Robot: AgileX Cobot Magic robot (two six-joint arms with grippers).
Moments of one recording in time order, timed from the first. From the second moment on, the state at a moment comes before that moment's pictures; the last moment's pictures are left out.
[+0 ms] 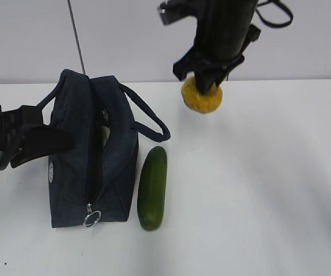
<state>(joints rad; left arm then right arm) -0.16 1.33 -0.56 -1.62 0.63 1.18 0.45 1.98 -1.90 -0.13 1.22 -0.08</state>
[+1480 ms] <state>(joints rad) -0.16 1.33 -0.56 -1.61 0.70 1.18 0.45 2.23 -2.01 0.76 0.86 -0.52</state>
